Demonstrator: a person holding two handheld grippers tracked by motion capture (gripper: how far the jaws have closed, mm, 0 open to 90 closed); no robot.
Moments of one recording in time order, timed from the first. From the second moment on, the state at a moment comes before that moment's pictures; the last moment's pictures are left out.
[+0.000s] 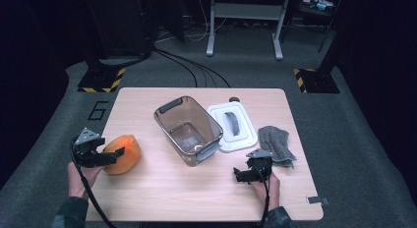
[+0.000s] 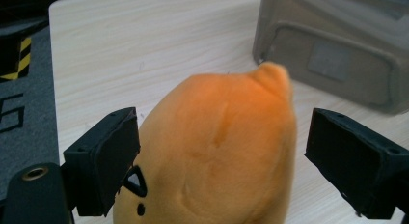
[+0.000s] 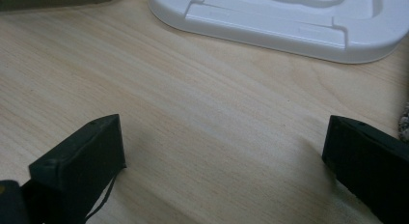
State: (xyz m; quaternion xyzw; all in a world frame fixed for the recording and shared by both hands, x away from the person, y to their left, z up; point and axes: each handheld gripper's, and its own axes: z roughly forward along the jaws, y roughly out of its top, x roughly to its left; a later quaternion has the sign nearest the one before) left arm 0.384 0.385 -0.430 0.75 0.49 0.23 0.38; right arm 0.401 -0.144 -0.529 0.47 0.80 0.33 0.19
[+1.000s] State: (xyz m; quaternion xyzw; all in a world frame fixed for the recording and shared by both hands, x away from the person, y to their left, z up) left arm 0.382 0.357 -0.455 0.76 0.49 0.27 0.32; right arm 0.401 -0.144 -0.529 0.47 0.80 0.33 0.19
